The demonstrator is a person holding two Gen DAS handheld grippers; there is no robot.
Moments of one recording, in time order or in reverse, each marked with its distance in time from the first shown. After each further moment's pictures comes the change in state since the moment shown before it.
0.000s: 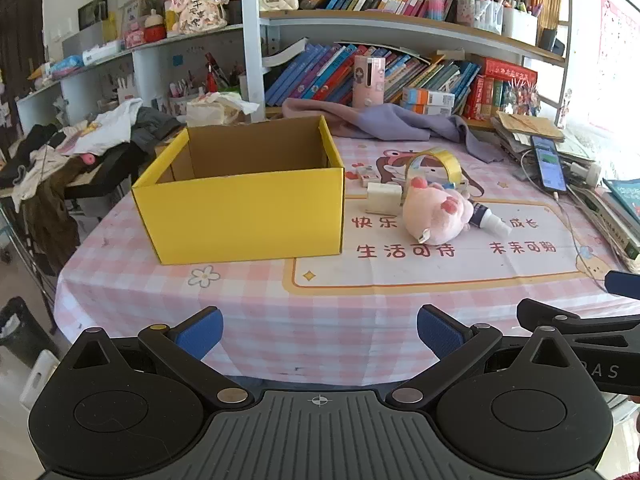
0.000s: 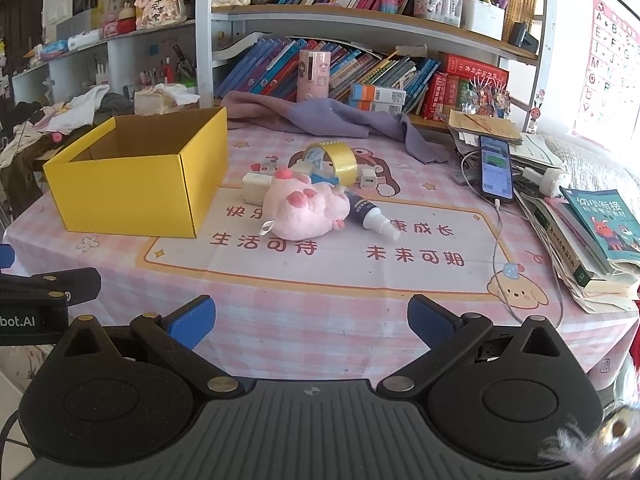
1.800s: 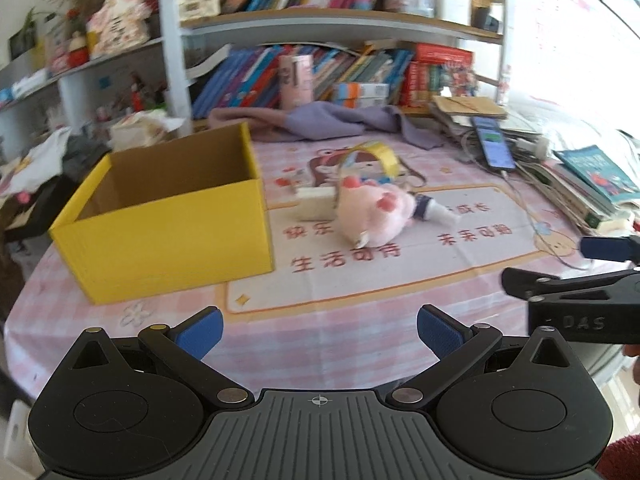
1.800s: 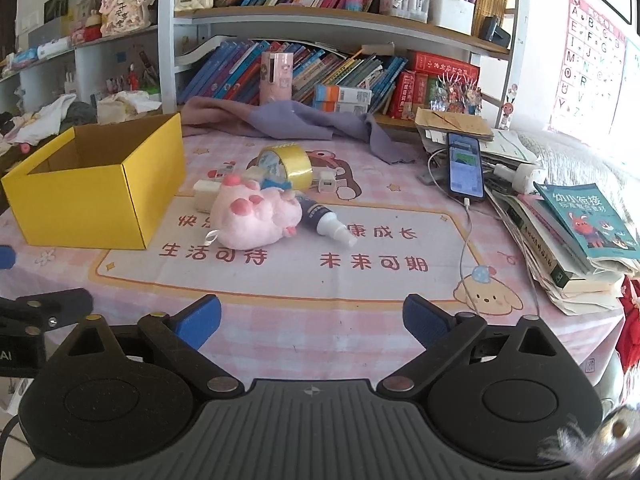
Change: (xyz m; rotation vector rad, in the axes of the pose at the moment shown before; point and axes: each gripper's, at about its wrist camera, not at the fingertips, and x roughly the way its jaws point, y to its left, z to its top) left arm 0.030 -0.034 0.010 0.147 -0.017 -0.159; right arm 0.018 -0.038 0.005 0.028 -0.013 -0.058
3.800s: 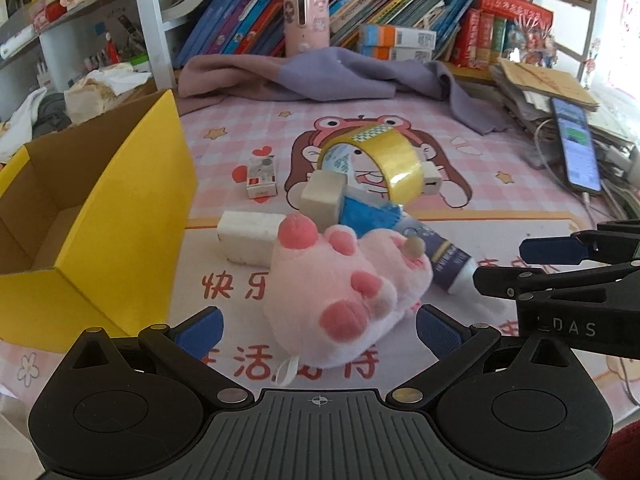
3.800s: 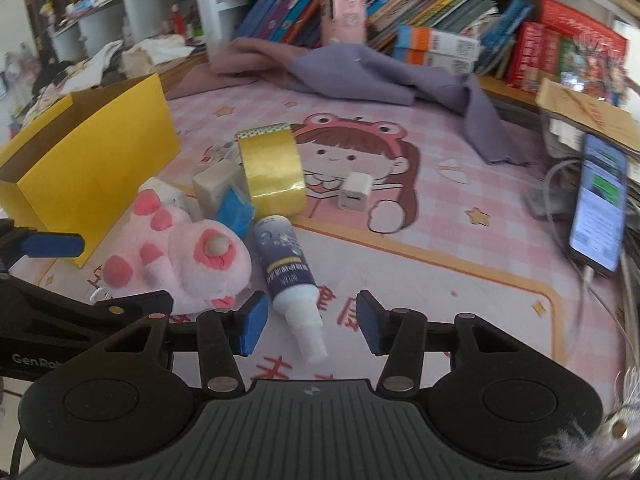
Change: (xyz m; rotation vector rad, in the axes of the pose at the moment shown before) left arm 0.192 -0.065 0.094 -0.140 0.205 0.174; right arm 0.218 -0.090 0.102 -0.186 0.216 0.383
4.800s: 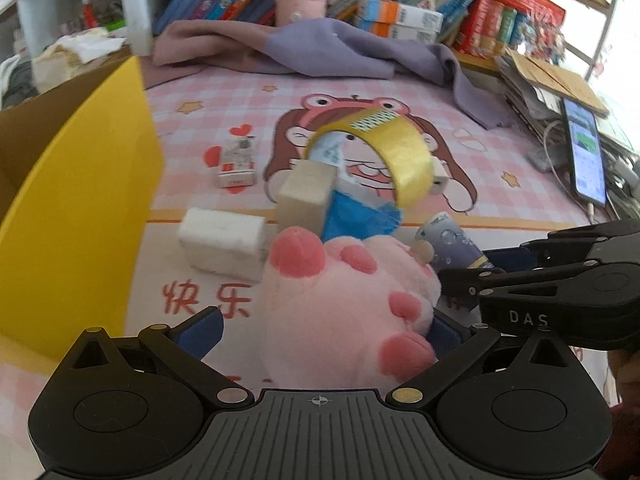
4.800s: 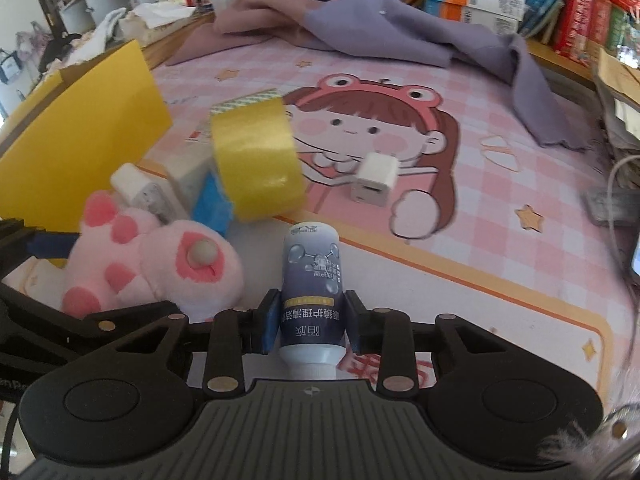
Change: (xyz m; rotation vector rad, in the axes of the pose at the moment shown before) left arm 0.039 0.001 0.018 -0.041 0.076 -0.102; right arm 0.056 -0.020 0.025 0.002 0.123 0.070
